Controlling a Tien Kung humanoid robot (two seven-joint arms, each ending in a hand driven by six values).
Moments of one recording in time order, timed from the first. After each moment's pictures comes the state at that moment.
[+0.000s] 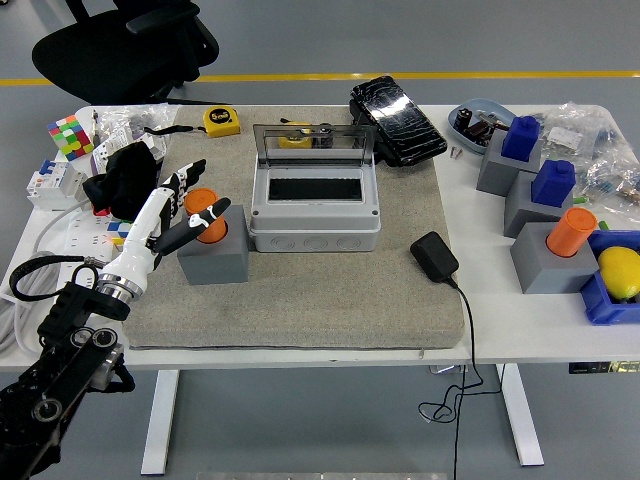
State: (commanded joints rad) left arm -0.22 0.13 -1.20 -1.16 1.41 0.12 -0.26; right arm 0.12 -0.41 0.32 0.34 0.08 -0.10 -0.03
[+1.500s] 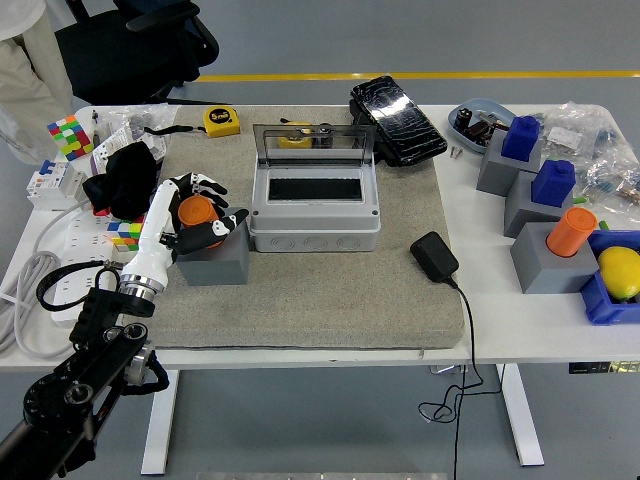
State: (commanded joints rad) left arm -0.28 0.05 -1.14 -1.03 1.24 0.25 -0.43; right arm 0.12 -0.40 0.30 0.34 0.09 -0.10 -0.03
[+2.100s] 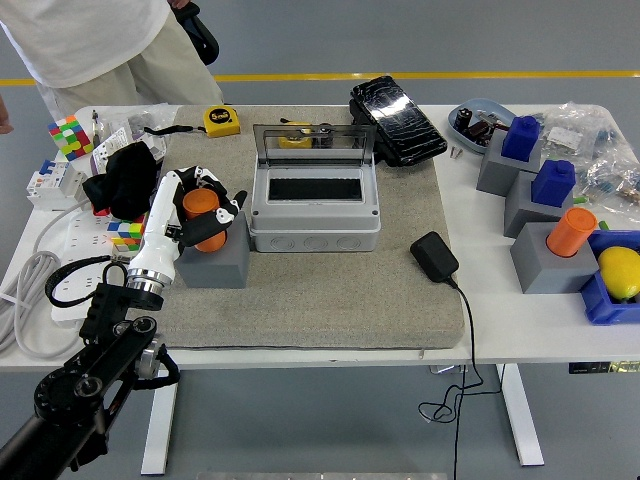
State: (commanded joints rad) left arm -0.30 0.03 -1.14 -1.03 1.22 0.26 -0.46; right arm 0.12 -0.40 0.30 0.34 0.10 -0.11 -0.01
